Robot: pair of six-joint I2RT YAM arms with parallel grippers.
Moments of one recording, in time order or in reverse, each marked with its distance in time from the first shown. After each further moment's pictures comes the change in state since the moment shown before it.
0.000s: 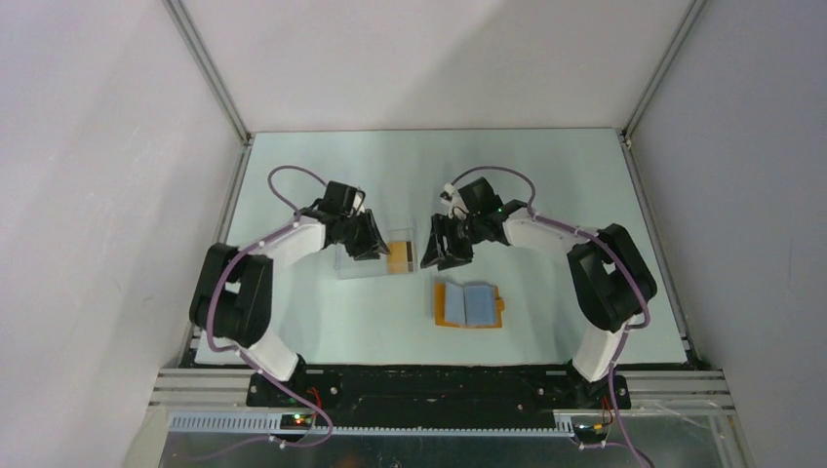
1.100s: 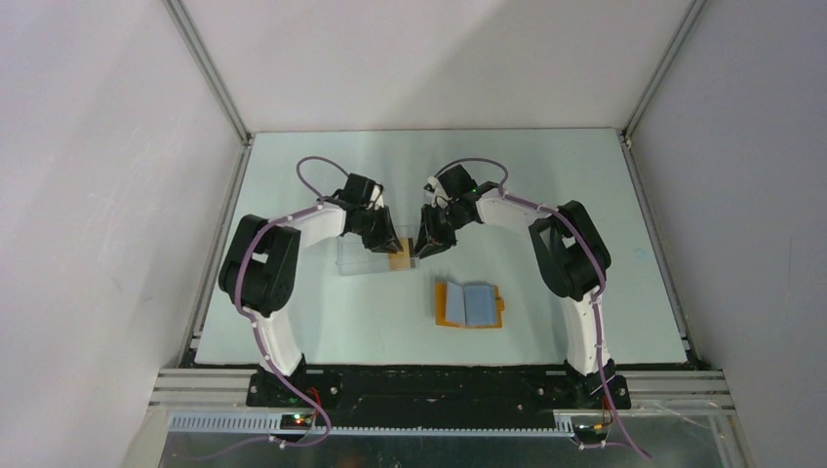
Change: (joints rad) left arm -0.036 0.262 0.179 0.031 0.068 0.075; right arm -0.004 0.322 0.351 -0.117 -0.031 0.010
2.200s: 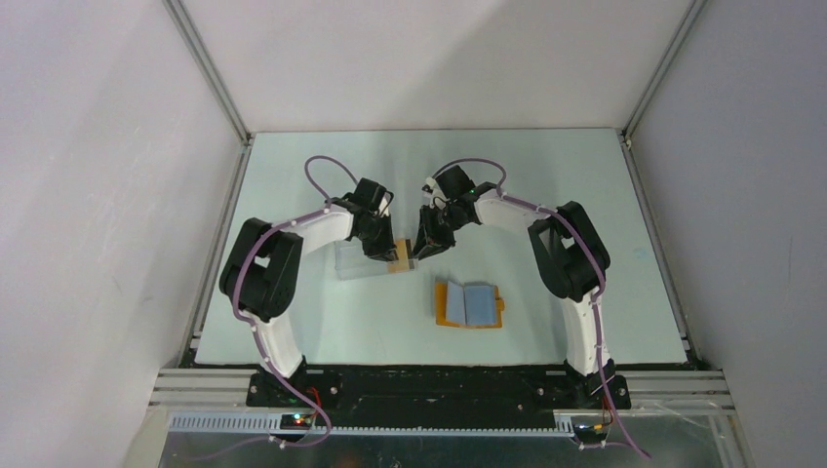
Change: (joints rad) left arm -0.077 -0.027 0.005 -0.120 -0.142 0.022; right arm 0.015 0.002 0.003 -0.013 0.017 0.002
